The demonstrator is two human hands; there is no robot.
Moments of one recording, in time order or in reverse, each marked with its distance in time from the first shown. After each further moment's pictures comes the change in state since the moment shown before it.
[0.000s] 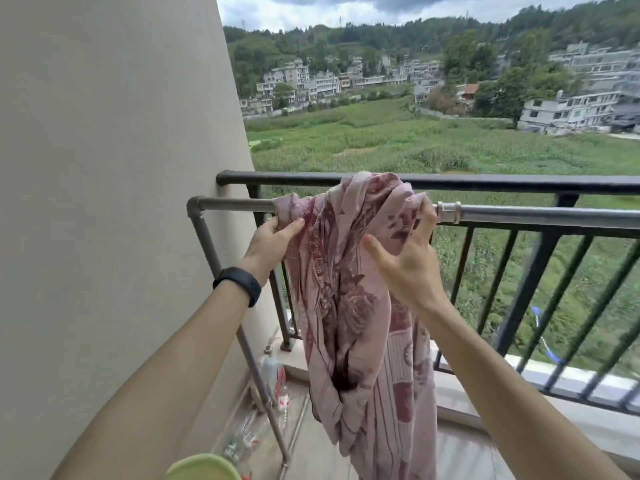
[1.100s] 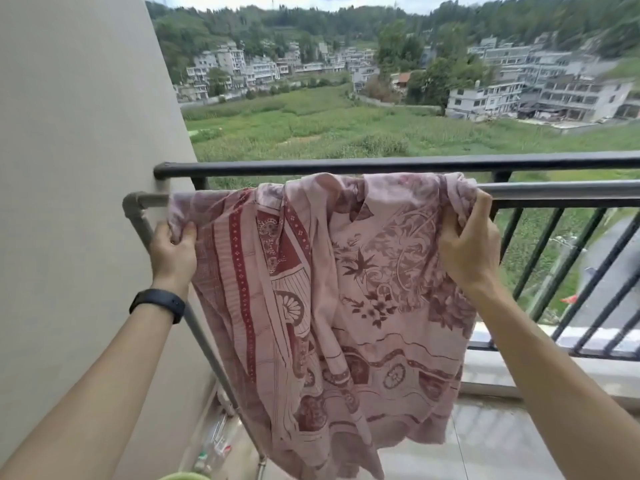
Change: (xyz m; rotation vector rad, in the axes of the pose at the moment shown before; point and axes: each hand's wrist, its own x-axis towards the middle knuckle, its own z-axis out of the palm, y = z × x) left_hand 0.034 -0.058 -0.068 0.080 0.390 0.233; right_hand 0.013 0.058 -0.087 -0.439 0.451 -0.154
